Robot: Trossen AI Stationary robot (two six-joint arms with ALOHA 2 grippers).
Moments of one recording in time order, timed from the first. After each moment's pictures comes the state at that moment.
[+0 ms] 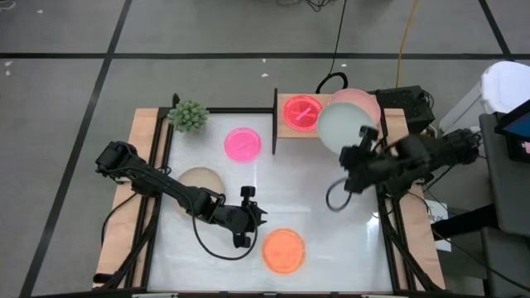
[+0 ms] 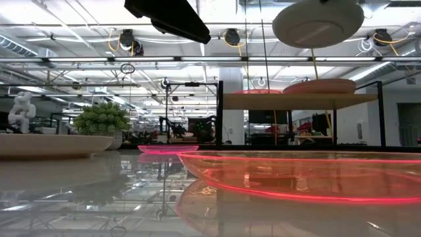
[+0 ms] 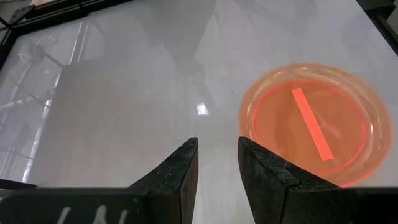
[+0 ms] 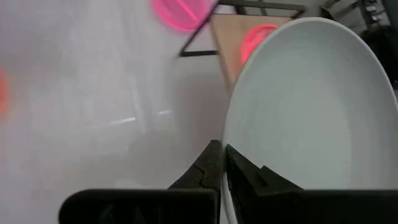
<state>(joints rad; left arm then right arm) -0.42 1.66 1.16 -0.23 -0.37 -0.06 0.32 1.26 1.59 -1.59 0.63 0.39</state>
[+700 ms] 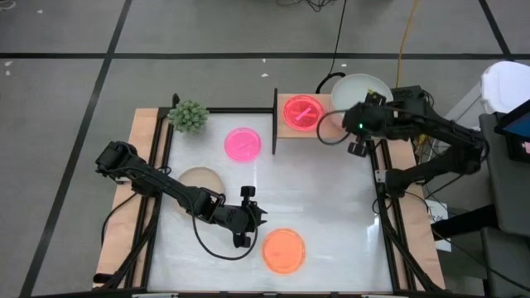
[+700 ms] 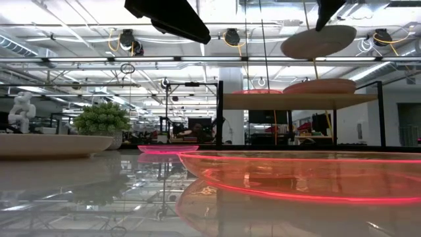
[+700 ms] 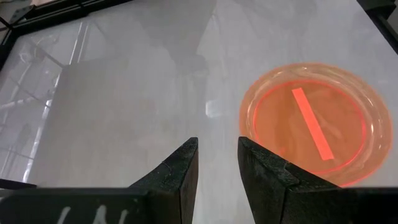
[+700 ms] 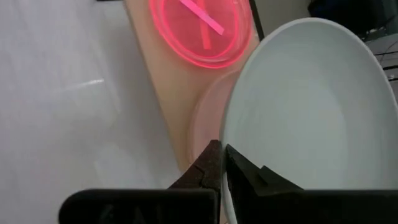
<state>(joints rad) -0.42 1.66 1.16 -0.23 -0.37 -0.06 -0.22 1.22 1.59 -1.55 0.52 -0.07</state>
